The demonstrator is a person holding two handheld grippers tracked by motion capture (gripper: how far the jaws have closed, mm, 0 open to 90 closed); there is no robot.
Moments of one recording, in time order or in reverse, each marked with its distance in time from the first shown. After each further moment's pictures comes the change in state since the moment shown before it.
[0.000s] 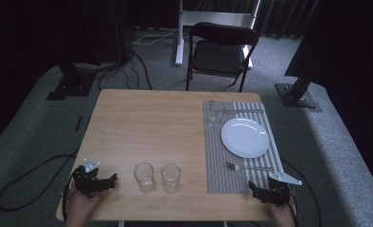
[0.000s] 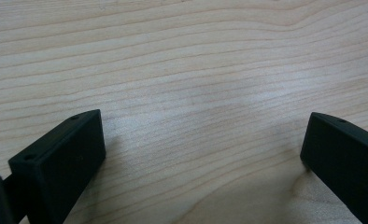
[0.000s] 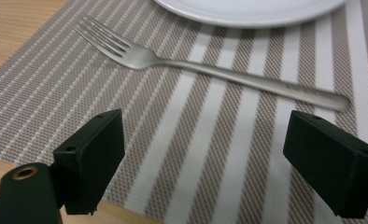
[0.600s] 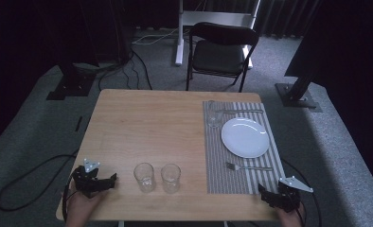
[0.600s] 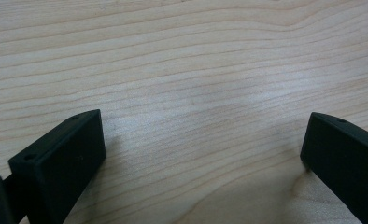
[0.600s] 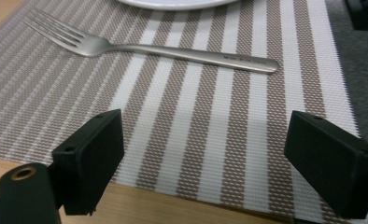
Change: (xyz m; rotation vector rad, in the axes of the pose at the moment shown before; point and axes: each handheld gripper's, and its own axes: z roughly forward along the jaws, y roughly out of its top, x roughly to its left) left arm 0.000 0.000 0.000 -0.001 0.000 -0.001; right arm -0.017 -0.015 -0.018 -0.011 -0.090 0.067
